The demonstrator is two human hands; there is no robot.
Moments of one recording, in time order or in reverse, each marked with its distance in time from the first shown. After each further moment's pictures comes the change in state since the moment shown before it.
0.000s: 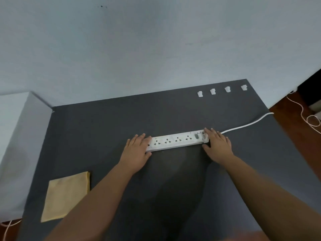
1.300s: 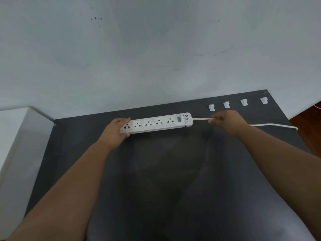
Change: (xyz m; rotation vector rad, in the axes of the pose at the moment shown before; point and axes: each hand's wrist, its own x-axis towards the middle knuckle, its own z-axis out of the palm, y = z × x) left_hand 0.112 -0.097 -0.079 -0.312 0.143 -0.153; right_hand 0.157 -0.012 -0.091 0.263 -0.061 -0.158
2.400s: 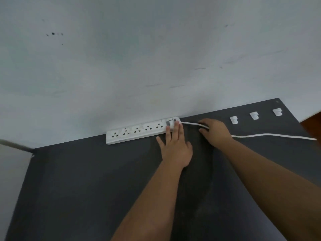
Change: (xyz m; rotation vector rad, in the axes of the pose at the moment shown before) left_hand 0.077 0.180 0.128 0.185 -0.207 -0.008; right_hand 0.093 -0.007 0.052 -0.037 0.106 0.026
